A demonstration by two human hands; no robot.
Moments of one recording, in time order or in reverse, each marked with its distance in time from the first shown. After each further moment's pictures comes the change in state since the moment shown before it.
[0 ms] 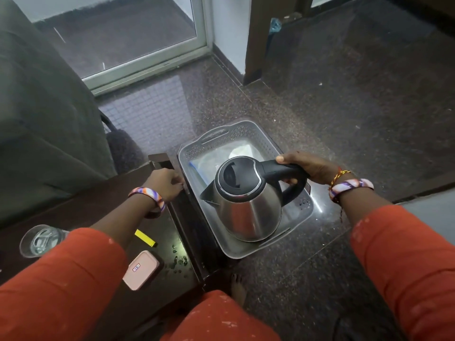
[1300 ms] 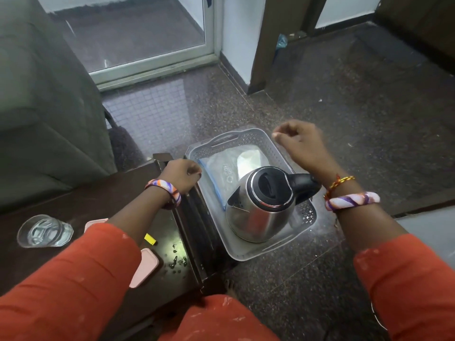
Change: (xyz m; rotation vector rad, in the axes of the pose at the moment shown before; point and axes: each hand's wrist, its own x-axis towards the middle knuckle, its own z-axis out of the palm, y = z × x) left_hand -0.005 0.008 -0.013 -0.191 0.074 0.082; right_hand -0.001 -0.077 0.045 -0.497 0.658 -0.277
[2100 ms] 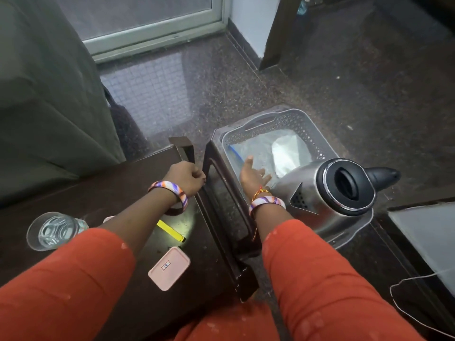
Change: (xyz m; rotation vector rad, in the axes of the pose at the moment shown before) left_hand 0.019 -0.096 -0.009 -0.020 -0.133 -0.124; right_hand 0.004 -0.008 0.248 0.073 -0.266 0.890
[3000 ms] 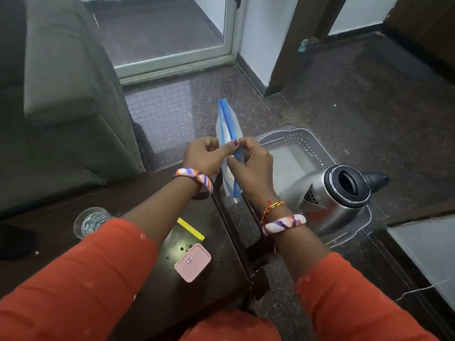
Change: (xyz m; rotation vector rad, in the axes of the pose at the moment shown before) left_hand -0.064 0.026 -0.067 -0.804 0.211 0.063; right_hand -0.142 -0.044 -0.004 0.219 0.328 -0.905
